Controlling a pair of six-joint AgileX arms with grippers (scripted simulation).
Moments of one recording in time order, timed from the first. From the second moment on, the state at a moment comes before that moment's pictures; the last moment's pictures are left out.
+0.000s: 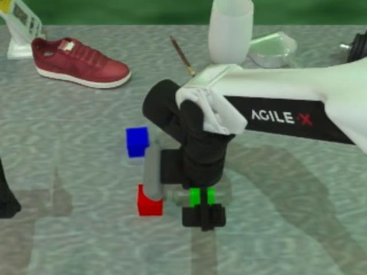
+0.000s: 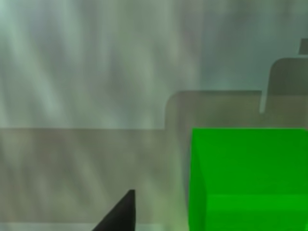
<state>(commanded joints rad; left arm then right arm) 0.02 0.00 0.00 0.00 0.00 0.00 0.81 2.21 1.62 -0.97 -0.01 -0.76</state>
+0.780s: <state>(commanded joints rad) 0.02 0.00 0.00 0.00 0.00 0.00 0.81 2.18 1.73 -1.12 -0.01 -0.76</state>
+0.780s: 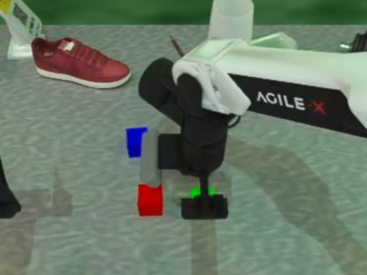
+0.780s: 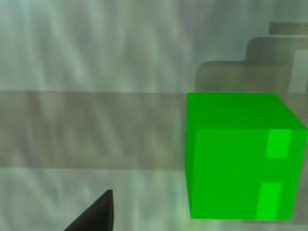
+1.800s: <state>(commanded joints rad) -0.09 0.46 0.44 -0.28 0.00 -0.13 0.62 1.70 1.45 -0.92 -0.05 -0.62</state>
